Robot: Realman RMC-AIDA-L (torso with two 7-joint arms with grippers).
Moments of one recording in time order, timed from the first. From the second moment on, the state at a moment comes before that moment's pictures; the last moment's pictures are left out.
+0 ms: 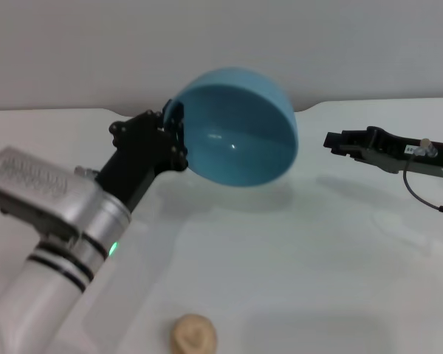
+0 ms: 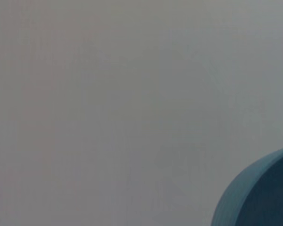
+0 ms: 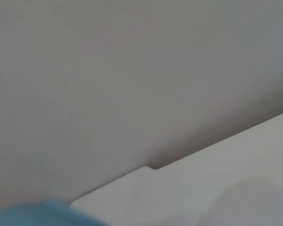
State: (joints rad) left arm -0.24 -2.06 2.29 0.88 -0.61 0.73 0.16; right arm 0.45 2.06 2.13 0.81 -1.78 1.15 -0.73
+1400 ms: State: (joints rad) left arm -0.61 -2.06 1.59 1.21 -0.37 -1.18 -0.04; right arm 0.68 2.07 1.61 0.80 -1.91 1.18 -0.96
